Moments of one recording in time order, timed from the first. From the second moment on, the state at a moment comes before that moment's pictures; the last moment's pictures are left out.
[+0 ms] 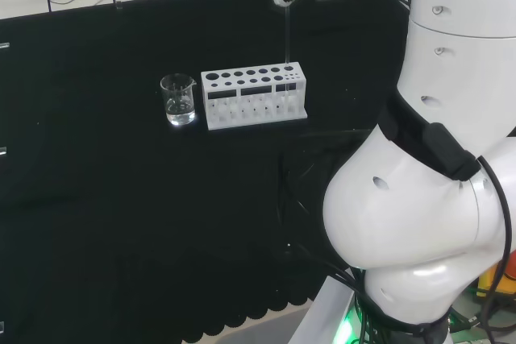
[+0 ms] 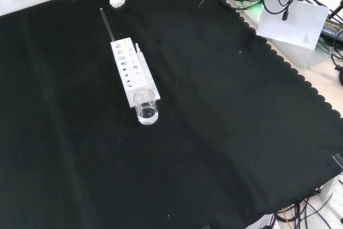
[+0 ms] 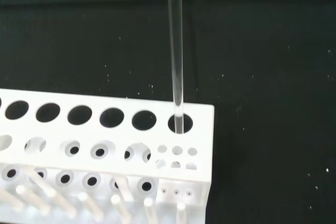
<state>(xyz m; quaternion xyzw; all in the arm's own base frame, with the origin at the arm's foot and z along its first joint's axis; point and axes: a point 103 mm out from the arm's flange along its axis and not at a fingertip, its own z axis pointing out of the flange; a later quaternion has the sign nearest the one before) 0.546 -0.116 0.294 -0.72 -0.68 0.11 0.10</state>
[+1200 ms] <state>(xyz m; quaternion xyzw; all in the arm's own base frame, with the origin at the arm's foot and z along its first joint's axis) 0.552 -0.117 0.252 -0.71 -0.70 0.08 0.10</state>
